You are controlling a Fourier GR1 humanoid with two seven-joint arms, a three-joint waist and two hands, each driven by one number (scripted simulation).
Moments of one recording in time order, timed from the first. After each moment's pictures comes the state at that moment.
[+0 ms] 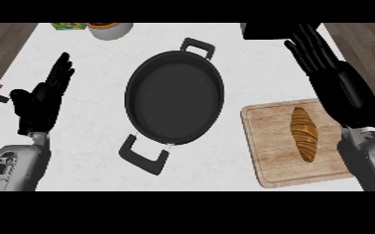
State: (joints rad) left arm -0.24 0.37 0.02 -1.35 0.07 0.09 0.03; right arm -0.35 -0.52 0.21 -1.64 -0.45 0.00 -0.06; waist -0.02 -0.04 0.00
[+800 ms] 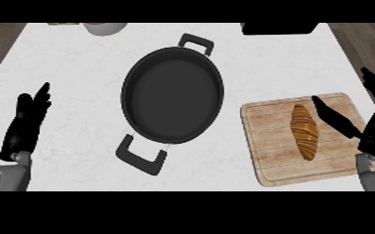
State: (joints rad) left arm -0.12 0.44 0.04 -1.30 -0.02 0.16 0.24; right arm -0.09 -0.54 0.13 -1.49 0.17 -0.81 0.06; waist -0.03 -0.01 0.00
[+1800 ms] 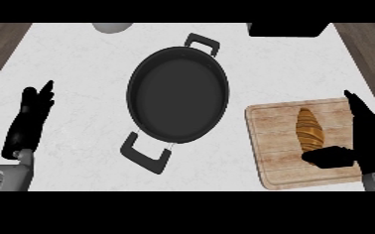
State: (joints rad) left arm -0.12 0.43 0.02 -1.39 -0.04 0.17 0.36; right arm -0.07 -0.73 0.34 -1.87 0.50 -0.21 1.09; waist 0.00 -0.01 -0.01
